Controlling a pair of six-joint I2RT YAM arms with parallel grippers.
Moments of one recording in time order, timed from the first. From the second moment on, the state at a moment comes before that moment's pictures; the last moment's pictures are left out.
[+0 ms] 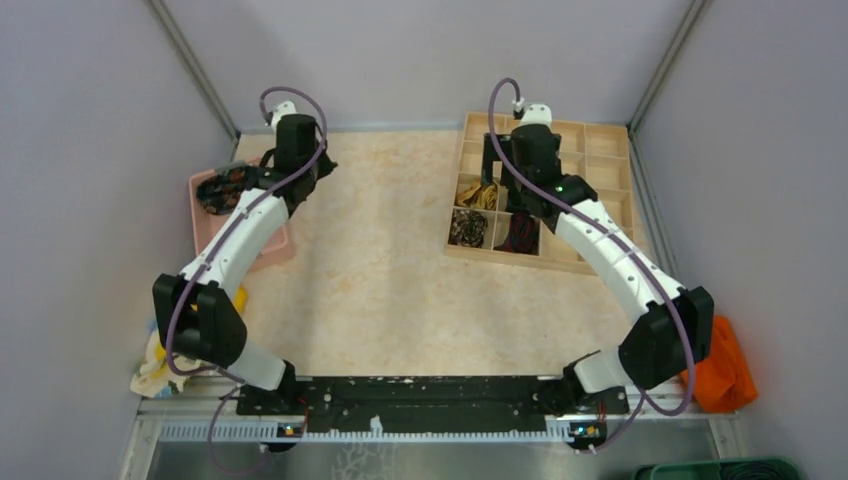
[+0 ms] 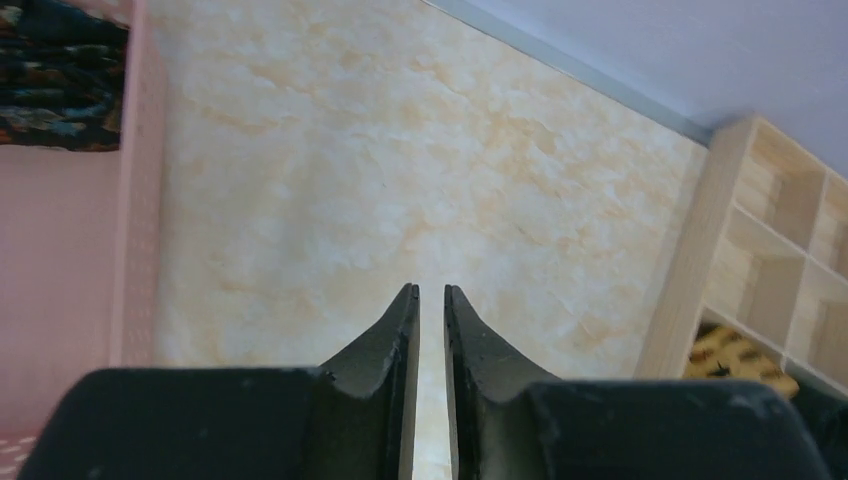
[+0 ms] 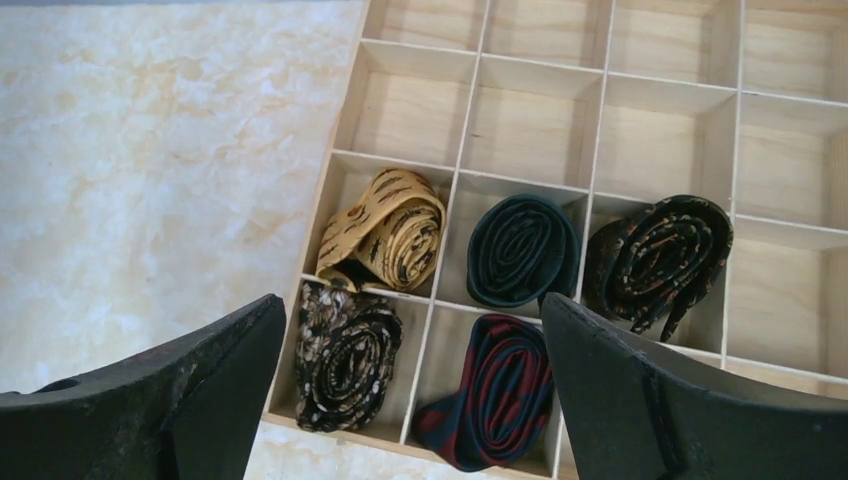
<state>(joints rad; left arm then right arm) -0.31 1.52 1.36 -0.34 -0.39 -0.55 0.44 1.39 1.31 -0.39 0.34 0.24</state>
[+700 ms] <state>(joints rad) 0.27 2.01 1.59 -0.34 -0.22 -0.66 0.44 1.63 1.33 -0.28 0.15 0.20</state>
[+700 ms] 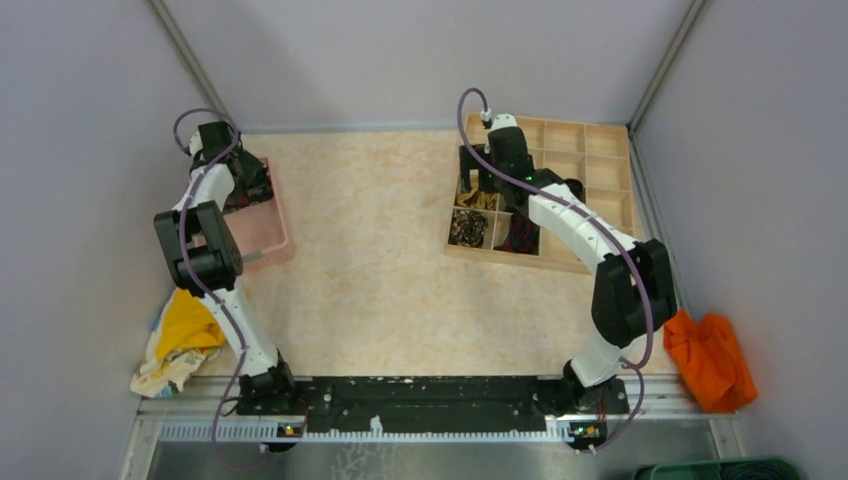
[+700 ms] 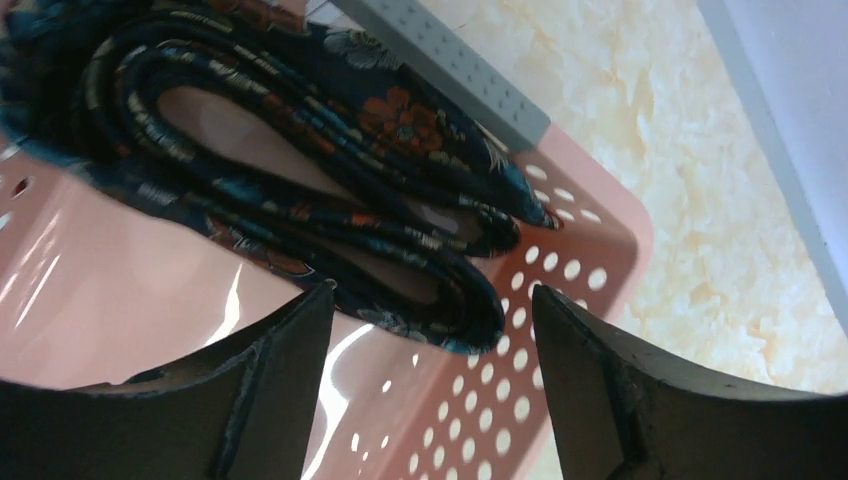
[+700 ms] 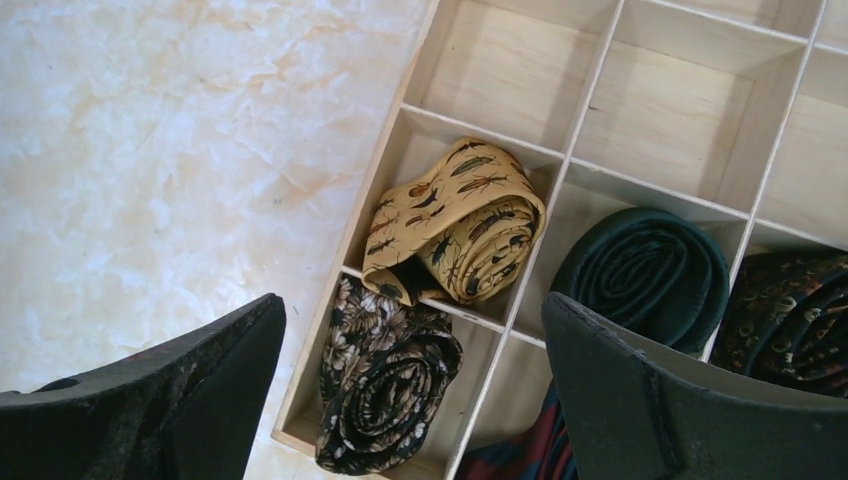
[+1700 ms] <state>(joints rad) 0.29 2.01 1.36 -0.19 0.05 -0.64 0.42 1.61 1.26 -0.17 0.08 0.27</state>
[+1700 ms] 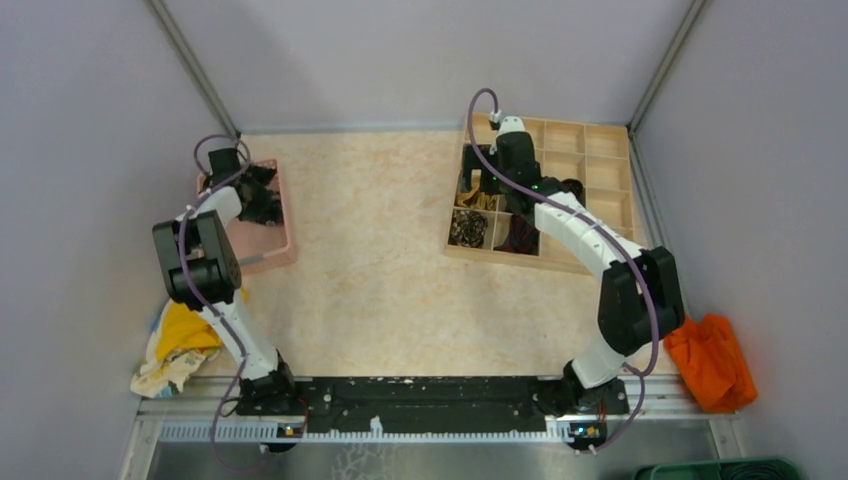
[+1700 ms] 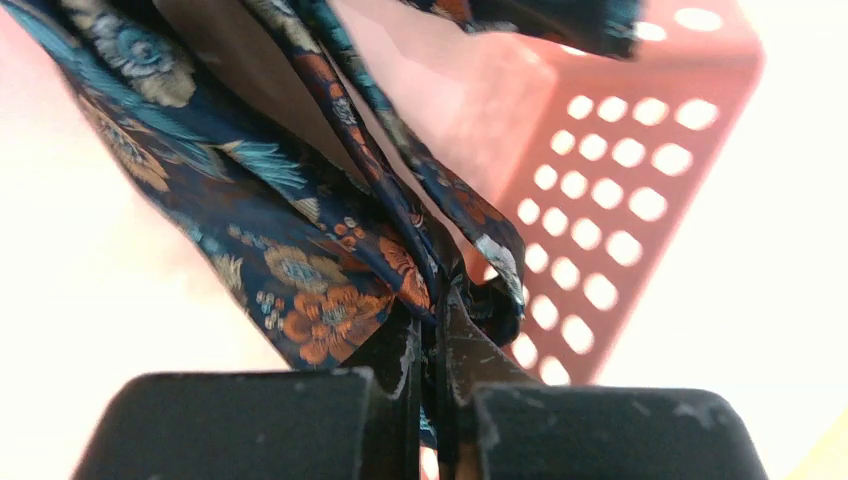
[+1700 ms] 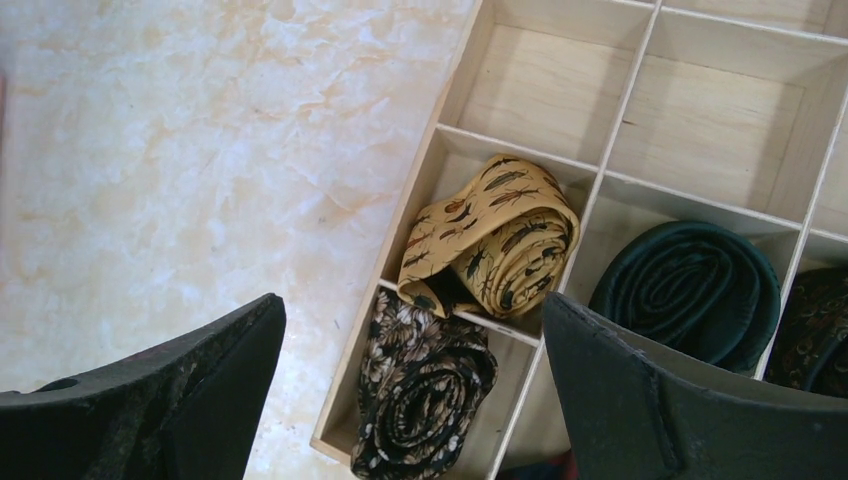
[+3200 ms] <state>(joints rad) -0.71 1.04 1.05 0.09 0.50 -0.64 0.32 1.58 0.89 -0.41 0.10 0.51</state>
